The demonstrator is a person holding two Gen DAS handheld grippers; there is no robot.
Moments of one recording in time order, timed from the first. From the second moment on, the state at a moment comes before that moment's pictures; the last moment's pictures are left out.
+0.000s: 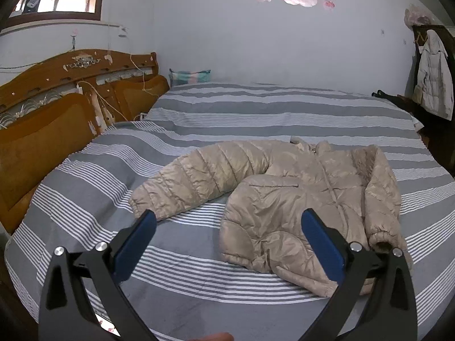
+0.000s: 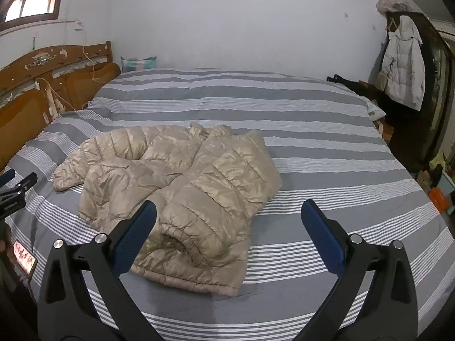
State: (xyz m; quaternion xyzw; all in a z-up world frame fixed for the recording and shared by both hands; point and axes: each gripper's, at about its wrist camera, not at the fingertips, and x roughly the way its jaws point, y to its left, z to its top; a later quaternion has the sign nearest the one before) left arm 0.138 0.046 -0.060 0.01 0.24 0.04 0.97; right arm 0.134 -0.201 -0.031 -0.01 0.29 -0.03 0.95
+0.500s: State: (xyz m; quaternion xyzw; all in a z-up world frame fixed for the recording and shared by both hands) left arm 0.193 0.047 -0.069 0.03 0.24 0.04 0.97; right arm 0.203 -0.213 -0.052 -0.02 0.30 -0.05 0.95
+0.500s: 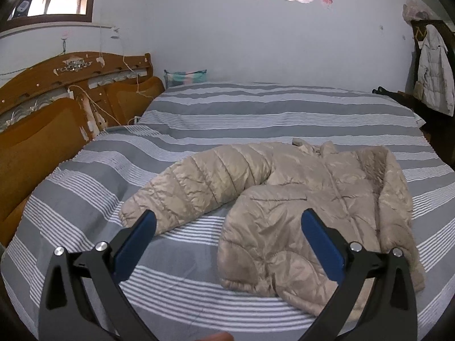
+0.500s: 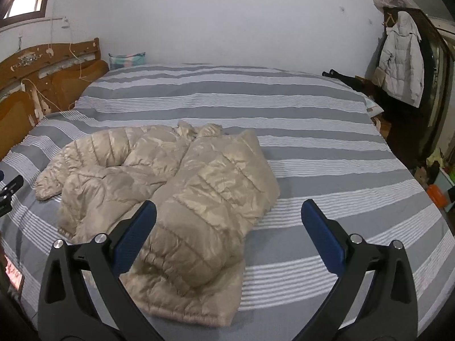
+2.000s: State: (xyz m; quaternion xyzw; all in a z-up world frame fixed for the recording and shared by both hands) left arm 0.397 0.122 -0.163 0.06 0.31 0.06 0.95; right arm 0.458 -0.377 -0.165 -0.12 0.40 -0.26 0.87
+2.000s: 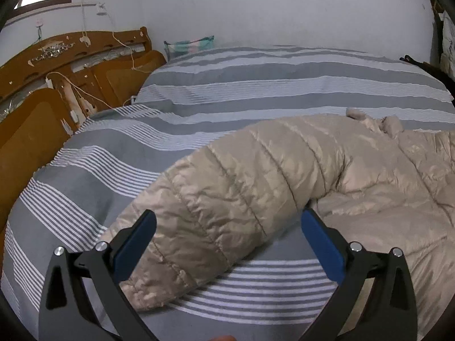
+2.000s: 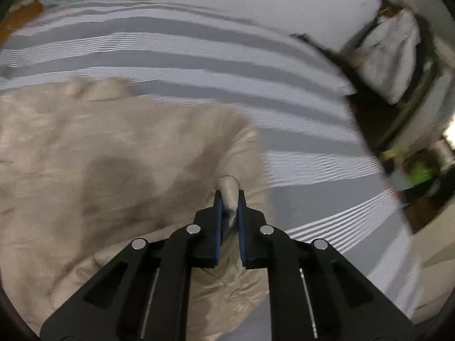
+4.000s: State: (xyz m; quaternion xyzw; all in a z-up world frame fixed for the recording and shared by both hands) left arm 0.151 0.032 -0.178 0.03 0.44 -0.13 0.89; right arm 0.159 -0.326 -0.165 -0.01 0.44 -0.02 0.90
